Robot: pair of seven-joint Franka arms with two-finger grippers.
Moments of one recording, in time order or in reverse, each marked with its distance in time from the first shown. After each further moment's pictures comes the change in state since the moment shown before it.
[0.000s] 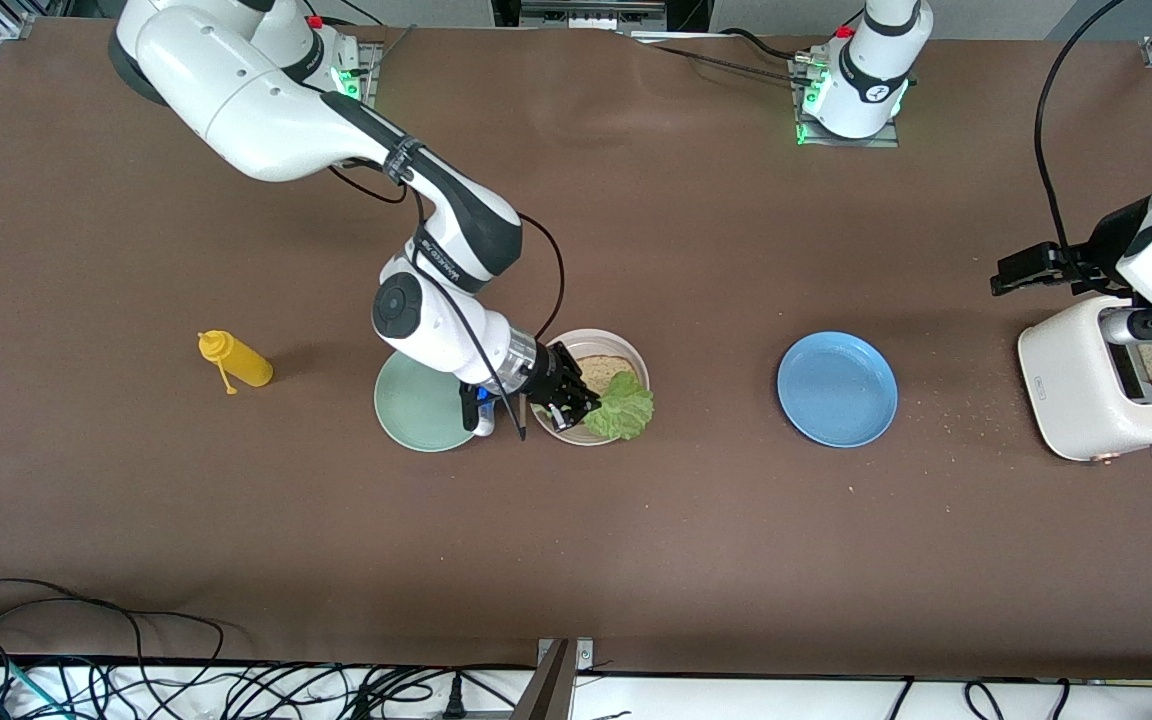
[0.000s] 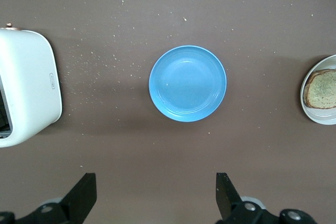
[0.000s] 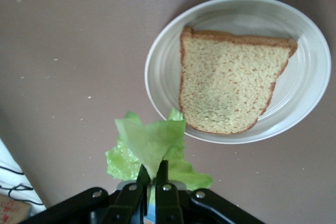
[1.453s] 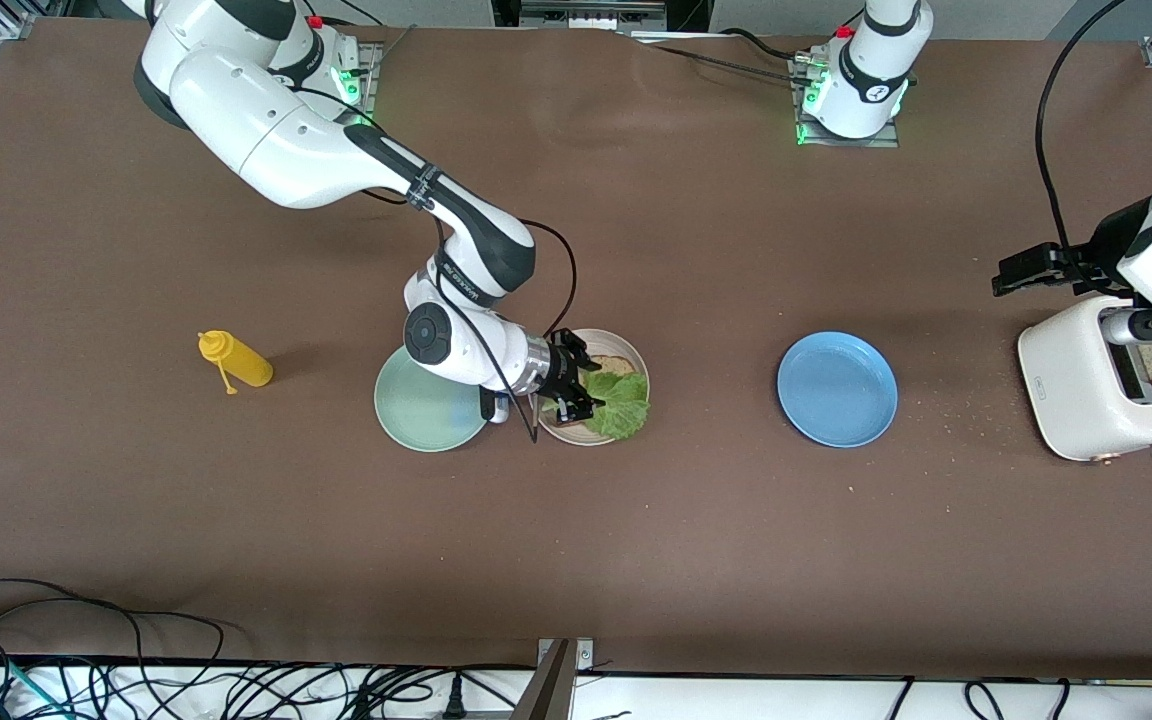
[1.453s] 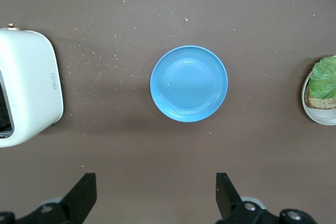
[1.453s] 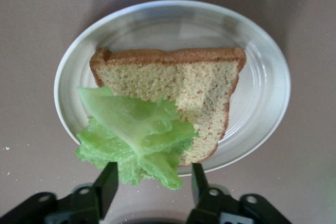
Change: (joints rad) left arm 0.000 0.000 0.000 0.001 0.004 0.000 0.000; right arm 0.008 0.078 -0.001 0.007 0.031 -0.077 0.057
